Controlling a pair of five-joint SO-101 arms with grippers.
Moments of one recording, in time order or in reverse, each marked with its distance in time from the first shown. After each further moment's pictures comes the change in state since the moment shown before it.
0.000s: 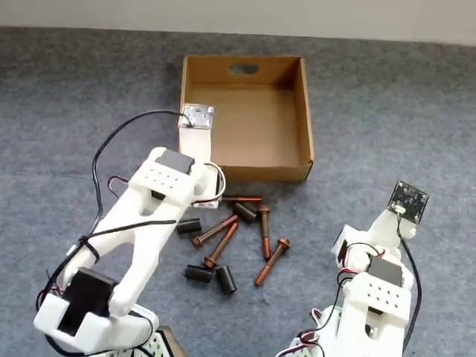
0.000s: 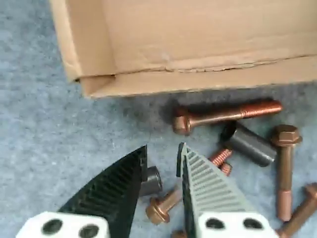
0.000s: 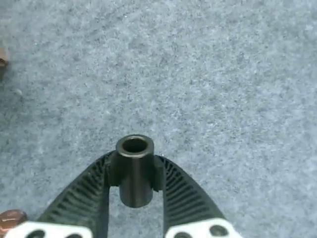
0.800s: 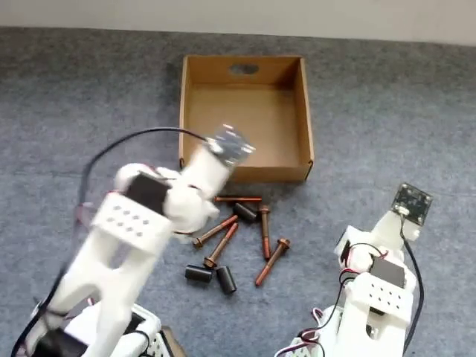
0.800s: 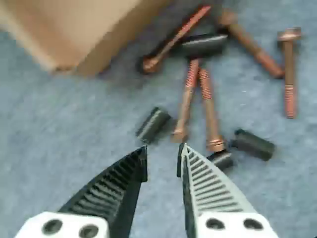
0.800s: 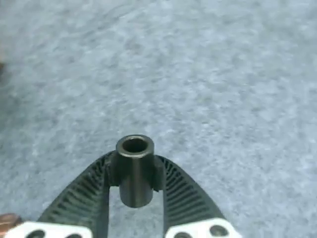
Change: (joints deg) left arm 6.3 -24.0 0.0 22.4 -35.3; right arm 1.8 0.0 0.0 0.0 0.4
